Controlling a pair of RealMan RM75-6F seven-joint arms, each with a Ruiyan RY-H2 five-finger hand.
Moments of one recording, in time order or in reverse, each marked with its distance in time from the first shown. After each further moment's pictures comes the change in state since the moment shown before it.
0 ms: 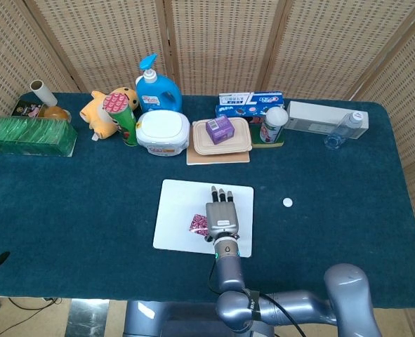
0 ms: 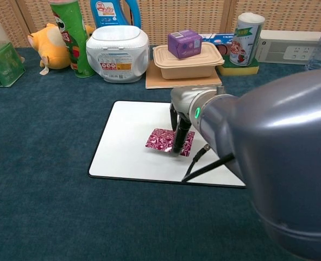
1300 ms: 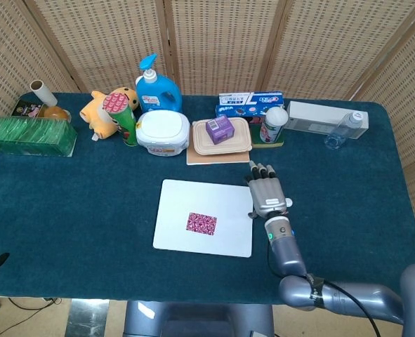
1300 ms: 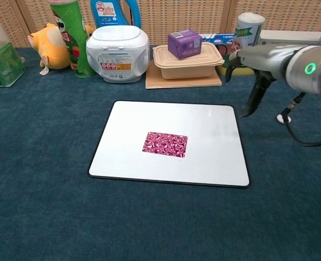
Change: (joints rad) left arm 0.011 -0.015 0.004 -0.004 0.022 0.025 0.043; right arm -0.175 0.473 -0.199 -0.100 -0.252 -0.271 0.322
